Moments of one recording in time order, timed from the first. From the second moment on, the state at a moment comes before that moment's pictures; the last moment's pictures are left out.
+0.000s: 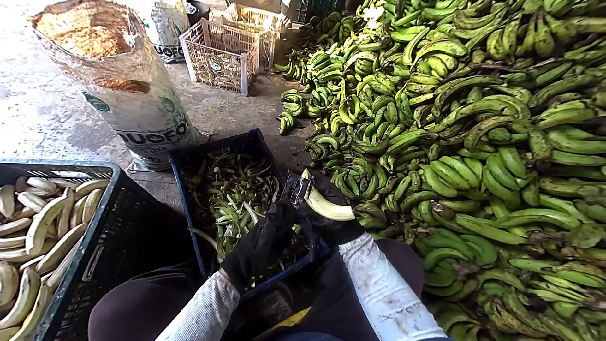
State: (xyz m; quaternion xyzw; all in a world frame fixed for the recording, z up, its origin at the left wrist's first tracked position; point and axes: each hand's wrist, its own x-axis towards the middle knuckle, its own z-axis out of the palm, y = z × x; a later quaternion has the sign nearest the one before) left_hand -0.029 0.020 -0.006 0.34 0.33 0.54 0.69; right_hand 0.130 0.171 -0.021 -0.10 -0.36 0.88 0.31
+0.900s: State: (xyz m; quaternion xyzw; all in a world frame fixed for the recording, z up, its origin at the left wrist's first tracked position) left_hand -0.020 0.012 -0.009 0.35 0.35 0.55 0.67; right_hand 0.124 0.150 -0.050 -0.10 -0.53 0.74 0.40
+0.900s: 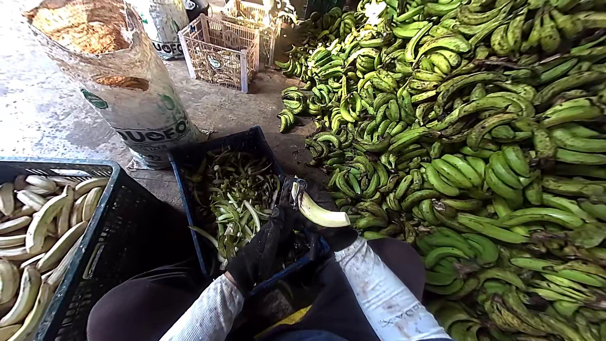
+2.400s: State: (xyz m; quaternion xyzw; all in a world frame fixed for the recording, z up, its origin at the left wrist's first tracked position) left_hand -0.006 0.007 -0.001 0.53 0.64 0.45 0.34; right_hand 0.124 0.162 -0.026 -0.17 -0.49 0.74 0.43
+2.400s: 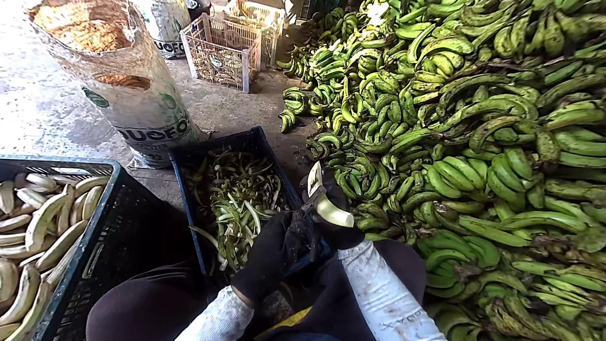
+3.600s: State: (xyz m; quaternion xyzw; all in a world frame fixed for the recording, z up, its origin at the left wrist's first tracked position) left_hand -0.035 0.013 0.011 0.27 0.53 0.55 0.59; right_hand 0.102 0.157 -0.013 -0.32 -0.60 0.62 0.39
